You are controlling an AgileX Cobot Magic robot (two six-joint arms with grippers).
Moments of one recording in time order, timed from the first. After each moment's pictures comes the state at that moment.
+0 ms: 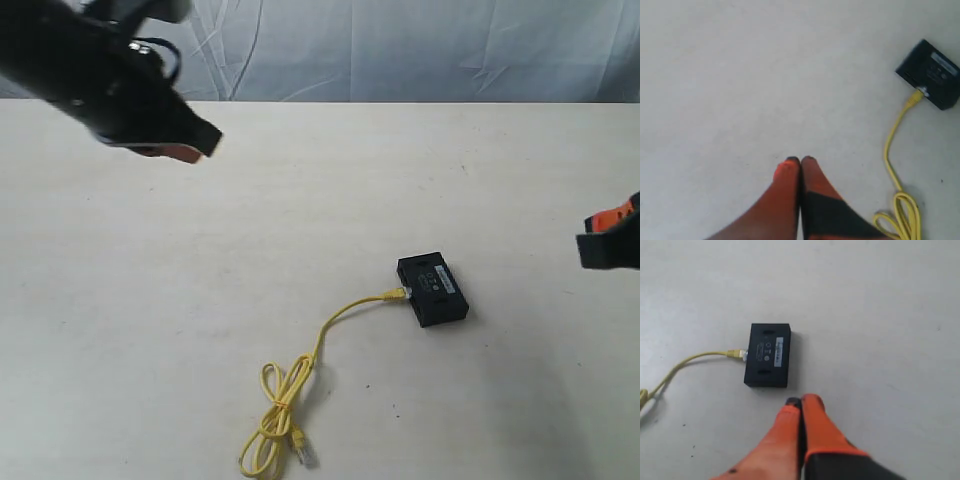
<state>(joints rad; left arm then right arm) -0.44 1.51 -1.20 -0.29 0.79 0.31 0.13 0.92 -0.63 0.36 0.67 -0.41</state>
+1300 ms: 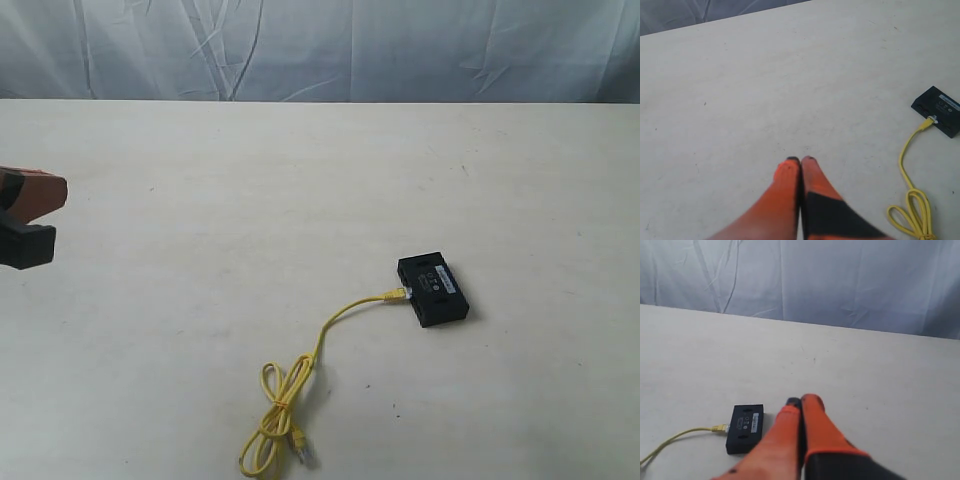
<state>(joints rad) -0.38 0.82 -0.61 -0.27 0.47 0.24 0.13 0.10 -0.43 0.13 0.69 -0.16</state>
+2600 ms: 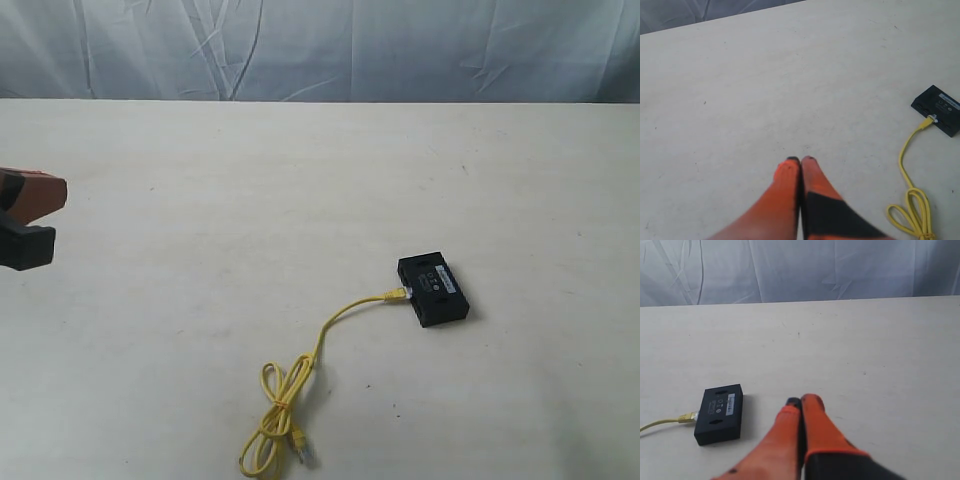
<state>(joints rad) -0.38 0.82 -0.61 -0.28 0.47 0.24 0.13 0.01 -0.01 0.01 0.34 0.02</state>
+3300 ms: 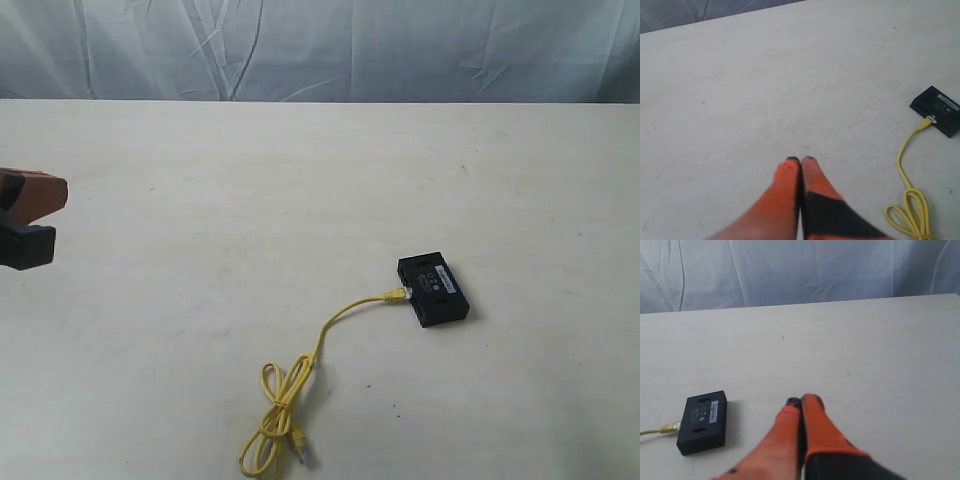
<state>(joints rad) -0.38 0.82 -0.61 -0.28 0.47 0.24 0.07 0.01 -0.01 0.01 0.34 0.02</state>
